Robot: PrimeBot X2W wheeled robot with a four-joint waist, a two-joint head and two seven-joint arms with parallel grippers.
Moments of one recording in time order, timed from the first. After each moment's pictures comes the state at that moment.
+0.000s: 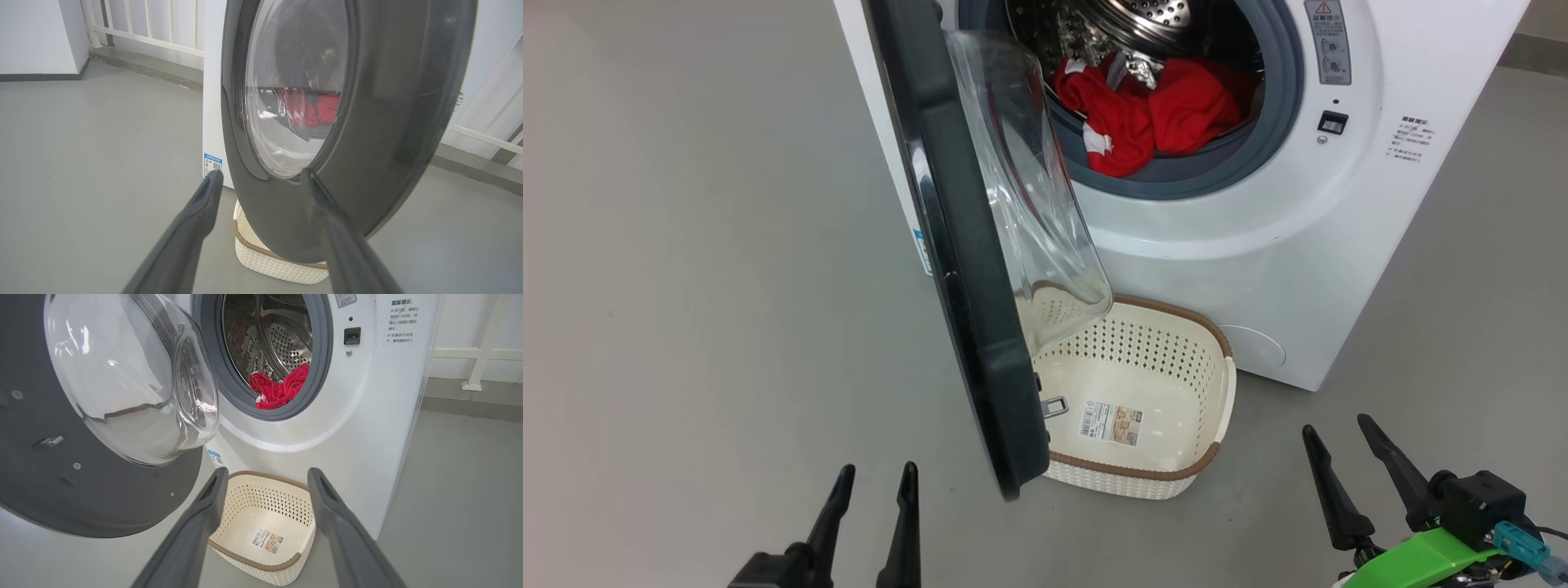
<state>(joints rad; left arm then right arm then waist) 0.00 0.04 -0.20 0.17 -0.34 0.05 -0.25 0.00 -0.15 0.10 0.28 0.40 0.13 -0.25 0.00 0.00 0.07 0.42</state>
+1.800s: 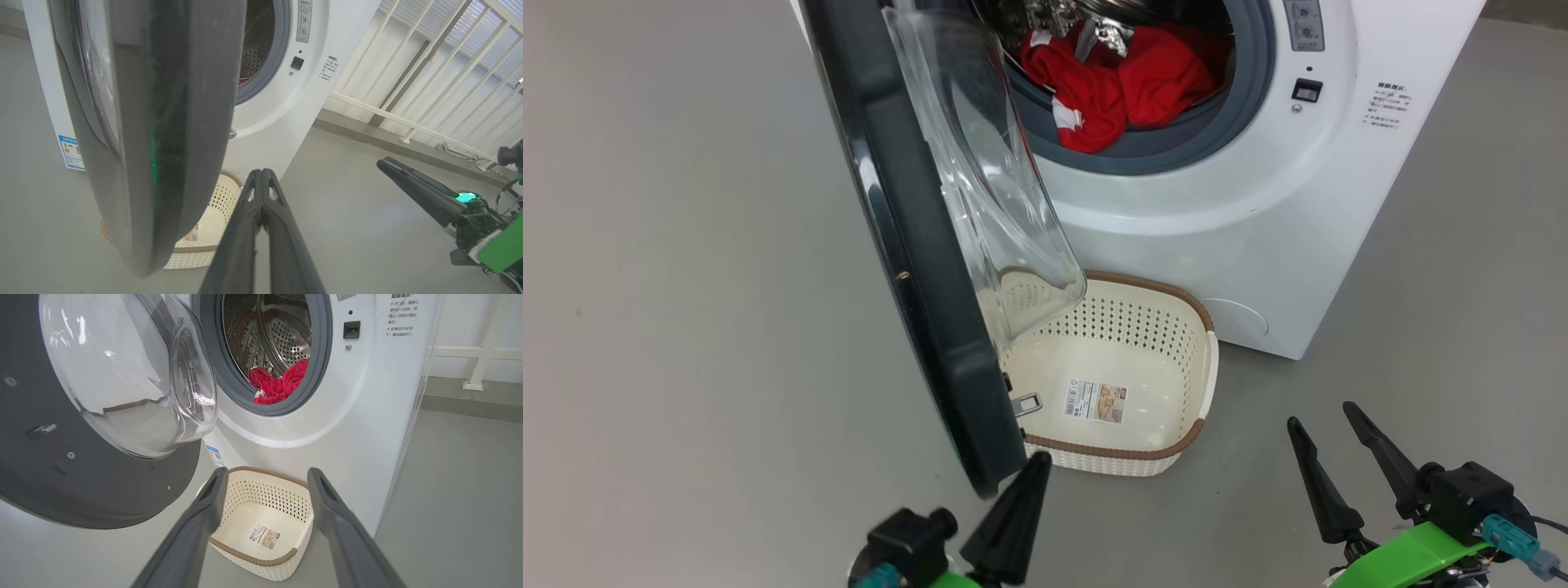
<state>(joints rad) -0.17 0.05 -0.54 0.25 -0.52 -0.01 -0.26 -0.01 -0.17 0.13 0.24 0.38 0.13 -0.25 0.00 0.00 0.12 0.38</state>
